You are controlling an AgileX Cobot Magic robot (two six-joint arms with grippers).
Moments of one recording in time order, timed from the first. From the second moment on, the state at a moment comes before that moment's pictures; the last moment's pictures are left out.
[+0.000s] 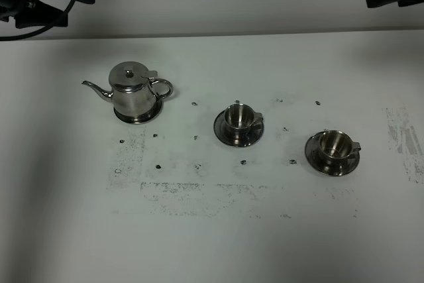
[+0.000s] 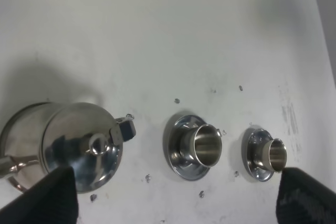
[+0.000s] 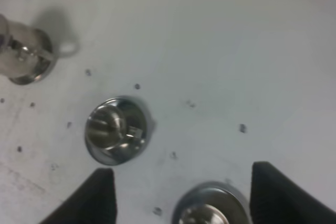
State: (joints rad) left arm 0.15 2.09 -1.94 -0.84 1.19 0.42; right arm -0.15 1.68 -1.66 0.50 1.13 -0.44
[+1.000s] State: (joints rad) left arm 0.15 2.06 -1.94 -0.79 1.19 0.42; right arm -0.15 0.44 -0.61 0.32 0.94 -0.35
